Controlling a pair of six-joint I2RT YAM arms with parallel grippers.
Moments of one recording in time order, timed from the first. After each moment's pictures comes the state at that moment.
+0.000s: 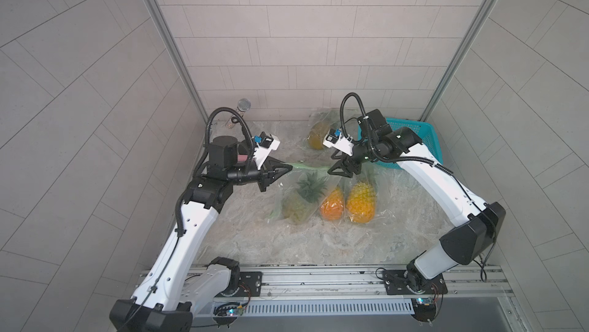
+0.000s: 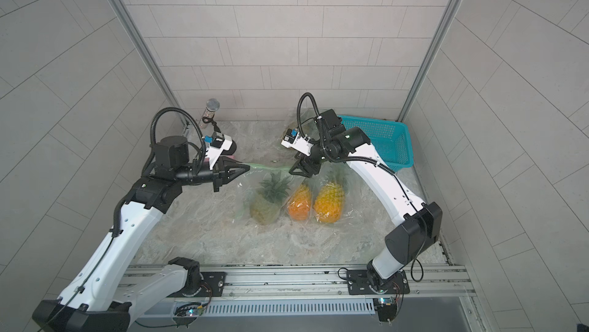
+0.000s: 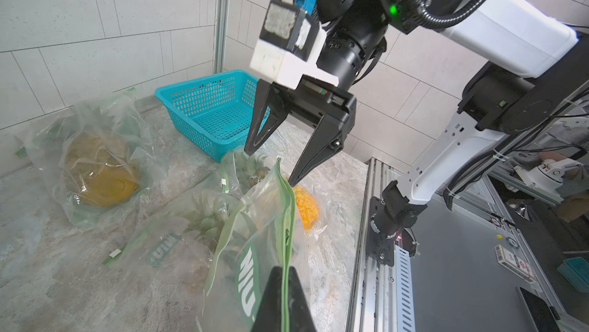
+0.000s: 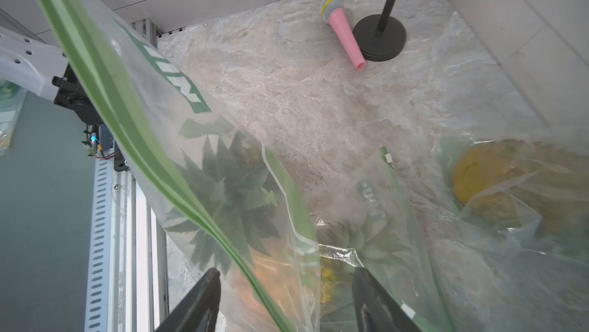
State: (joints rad) left arm -0.21 1.02 1.11 -0.54 0.99 0.11; right arm 0.46 1.60 1.68 -1.06 -0.62 -0.58
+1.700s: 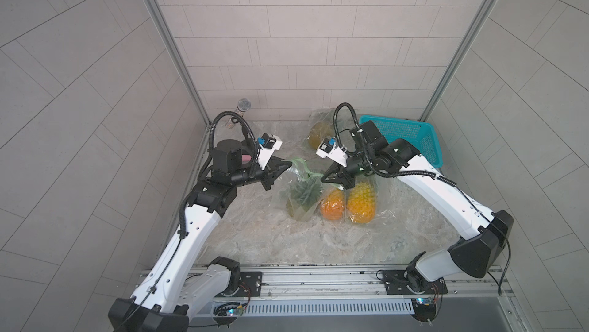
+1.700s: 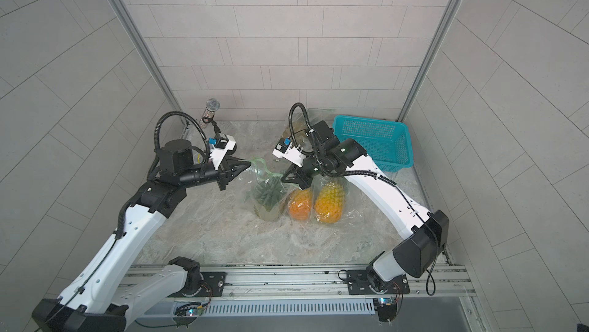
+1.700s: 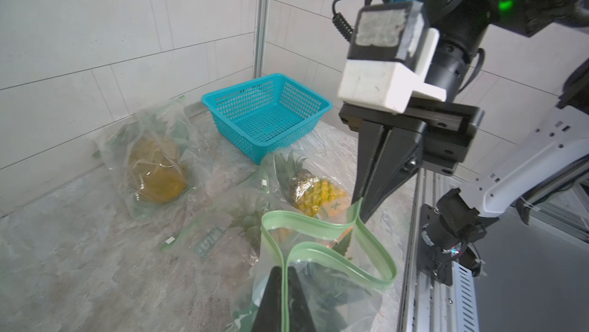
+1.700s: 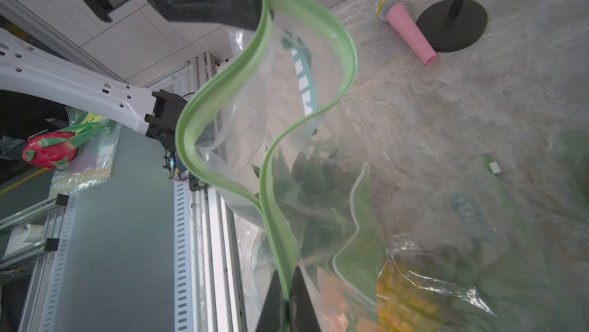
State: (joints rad) left arm -0.28 1.00 1.04 -0.43 0.81 0.12; right arm 0.58 1.49 1.56 -0.98 -0.69 -0.31
